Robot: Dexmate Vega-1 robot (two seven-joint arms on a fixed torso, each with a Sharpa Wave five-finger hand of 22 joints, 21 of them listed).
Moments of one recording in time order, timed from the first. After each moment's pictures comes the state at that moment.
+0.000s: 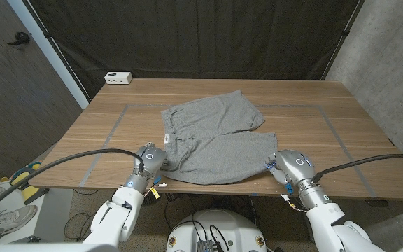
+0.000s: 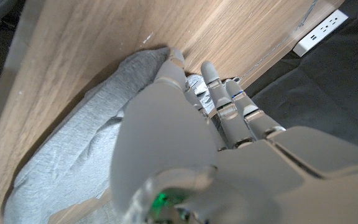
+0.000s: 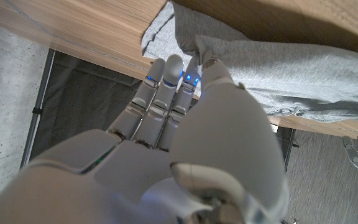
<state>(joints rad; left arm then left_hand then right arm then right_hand) 1.56 0.85 0.43 -2.27 1.40 0.69 -0.06 1.30 0.18 0.20 -0.15 0.21 1.04 -0.08 0.39 0.26 1.09 -0.19 0.37 0.39 0.78 -0.09 0.35 0.44 0.27 -0.01 0.45 0.23 -1.69 -1.02 -0.44 -2.40 -0.81 -0.73 -0.43 1.32 0.13 0.11 -0.12 0.28 1.12 -0.07 0.25 0.25 1.01 -0.08 0.67 0.42 0.89 -0.12 0.83 1.19 0.59 -0.06 0.63 0.29</state>
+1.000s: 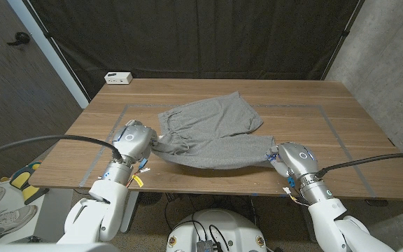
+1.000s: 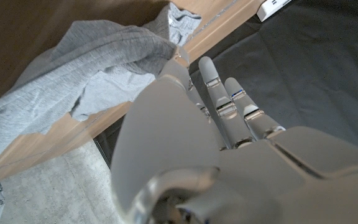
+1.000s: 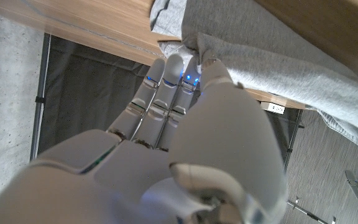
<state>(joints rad) 1.76 0.81 0.20 -2.48 1.32 0.69 0.14 1.33 0.17 0.23 -0.15 0.23 1.03 -0.04 0.50 0.42 1.09 -0.16 0.41 0.39 0.79 -0.09 0.40 0.60 0.27 0.01 0.53 0.26 -1.69 -1.00 -0.38 -2.38 -0.77 -0.65 -0.51 1.33 0.14 0.10 -0.12 0.28 1.13 -0.07 0.25 0.26 1.01 -0.08 0.67 0.42 0.90 -0.12 0.80 1.20 0.58 -0.06 0.66 0.29</state>
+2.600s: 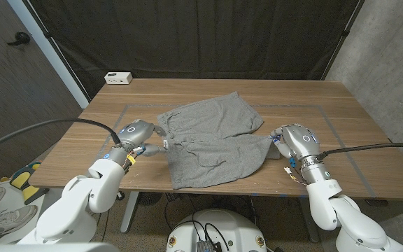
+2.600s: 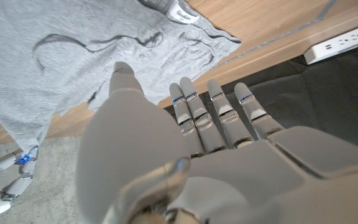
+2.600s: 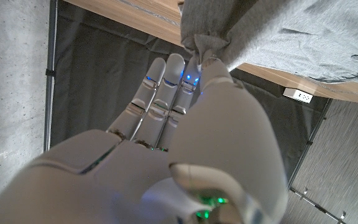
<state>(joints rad) 1.65 0.85 0.08 -2.44 0.89 0.51 -0.04 0.94 -0.07 0.01 0.01 0.28 0.76 -0.11 0.26 0.21 0.77 -0.17 0.22 0.48 0.54 -0.05 0.18 0.50 0.12 0.11 0.59 0.24 -1.55 -0.92 -0.37 -2.26 -0.79 -0.58 -0.54 1.34 0.13 0.10 -0.11 0.28 1.13 -0.07 0.24 0.26 1.01 -0.07 0.67 0.42 0.92 -0.13 0.78 1.21 0.57 -0.05 0.71 0.28</state>
